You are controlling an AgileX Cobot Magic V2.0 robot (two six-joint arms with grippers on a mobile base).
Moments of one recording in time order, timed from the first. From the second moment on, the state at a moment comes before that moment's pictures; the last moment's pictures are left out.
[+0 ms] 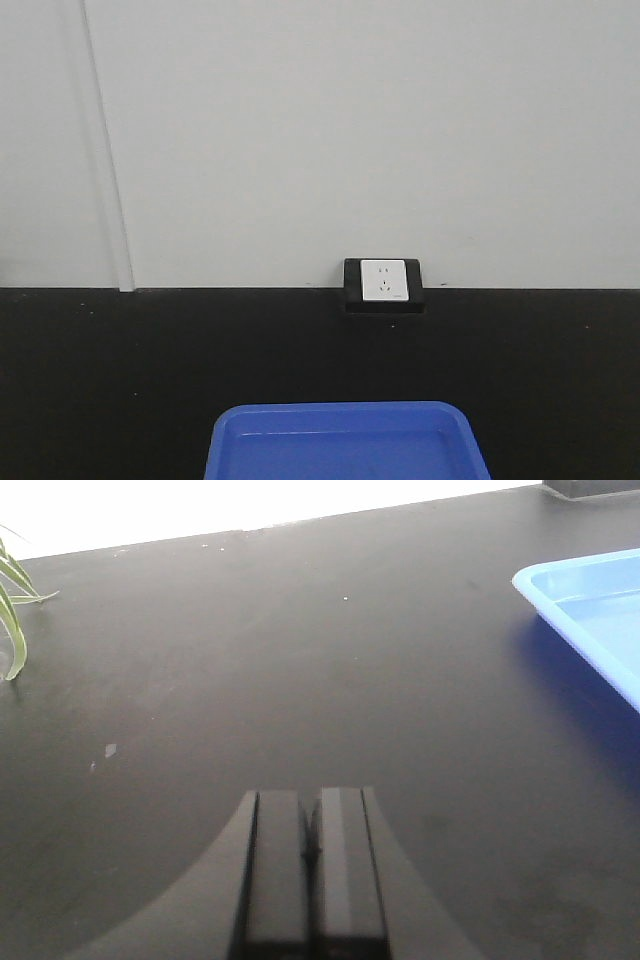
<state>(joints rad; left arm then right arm) -0.04 -0.02 0.03 0.06 0.37 0.02 0.44 0.46 -0.42 -0.17 0.36 0.26</state>
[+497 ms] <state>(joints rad) -0.04 -0.02 0.03 0.06 0.37 0.02 0.44 0.46 -0.42 -0.17 0.36 0.26</state>
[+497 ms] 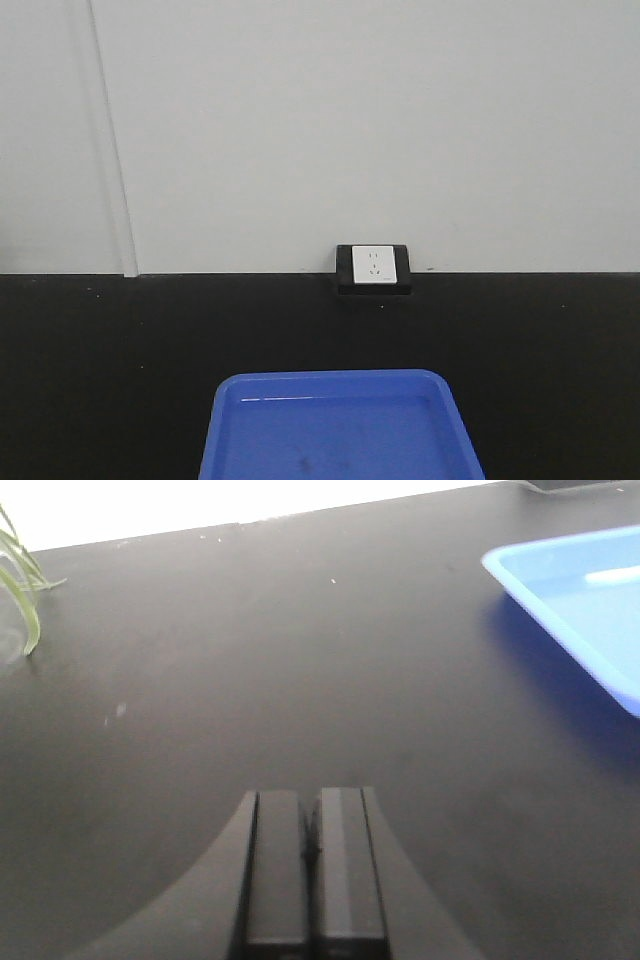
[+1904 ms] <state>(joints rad) -0.04 -0.02 0.03 0.06 0.37 0.02 0.44 0.46 -0.42 -0.17 0.36 0.26</state>
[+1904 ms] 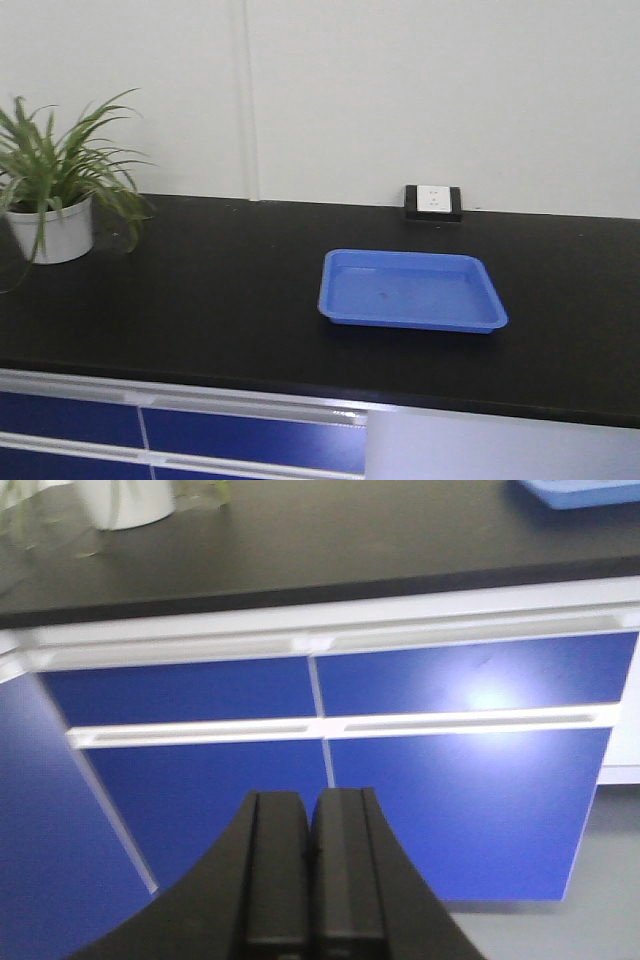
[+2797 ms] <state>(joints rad) -0.04 -0.02 0.03 0.06 0.37 0.02 0.44 0.46 -0.42 -0.17 0.36 0.26</state>
